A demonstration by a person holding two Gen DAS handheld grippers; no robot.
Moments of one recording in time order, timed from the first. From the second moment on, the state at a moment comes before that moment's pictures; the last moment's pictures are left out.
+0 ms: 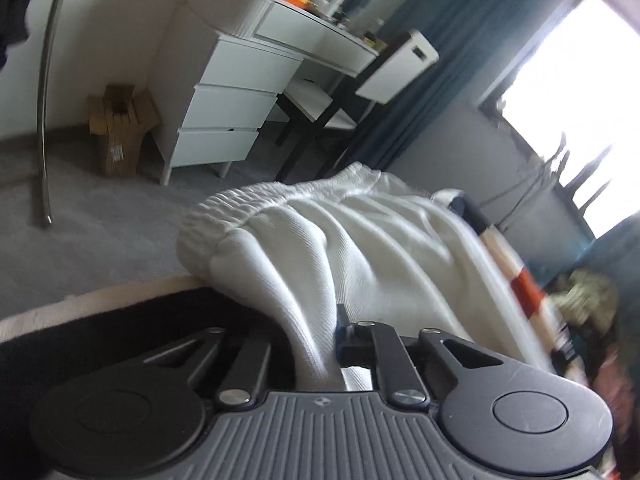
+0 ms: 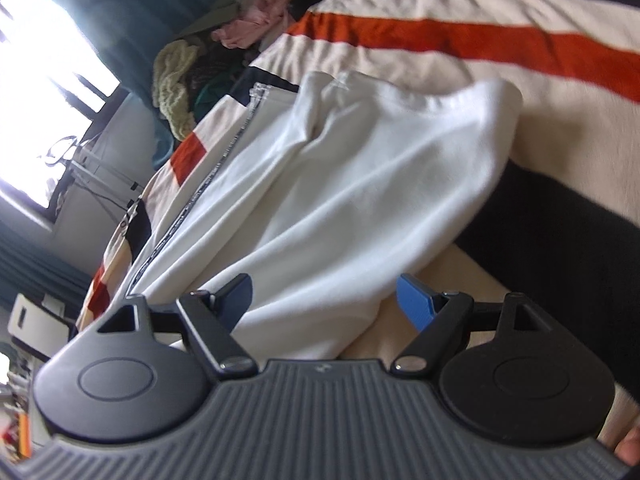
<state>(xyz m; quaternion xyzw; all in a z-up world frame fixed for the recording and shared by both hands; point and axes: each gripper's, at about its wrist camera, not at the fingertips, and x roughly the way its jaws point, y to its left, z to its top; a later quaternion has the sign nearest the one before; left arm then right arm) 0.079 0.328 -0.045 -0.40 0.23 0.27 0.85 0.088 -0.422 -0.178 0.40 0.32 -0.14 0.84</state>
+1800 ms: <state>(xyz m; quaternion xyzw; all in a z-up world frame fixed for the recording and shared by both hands) 0.042 0.340 -0.057 -0.49 0.22 0.27 0.80 0.066 -0.468 -0.228 0.58 0.15 -0.24 0.76</state>
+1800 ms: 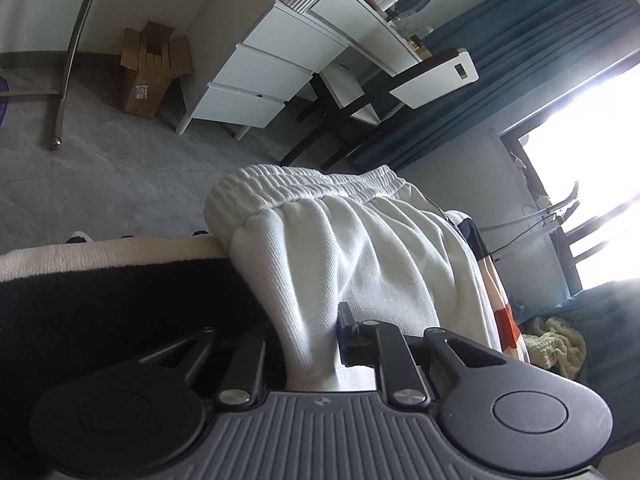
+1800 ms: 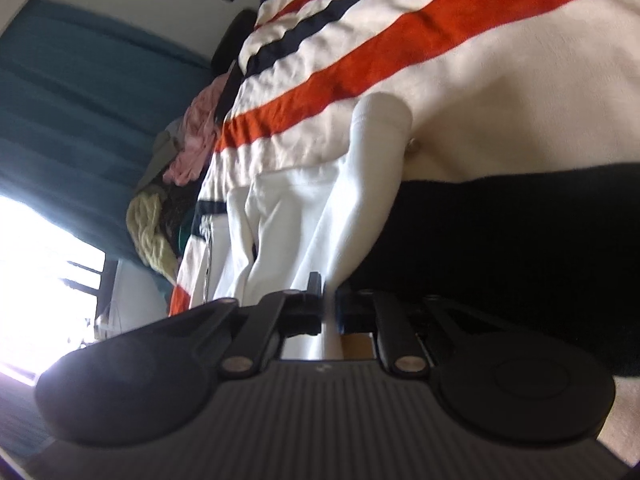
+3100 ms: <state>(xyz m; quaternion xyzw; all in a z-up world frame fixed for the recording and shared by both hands) 0.057 0.358 -0.003 -0.55 0.07 0.20 0.81 0.100 -0.506 -0.157 0.57 0.06 -0.21 0.80</state>
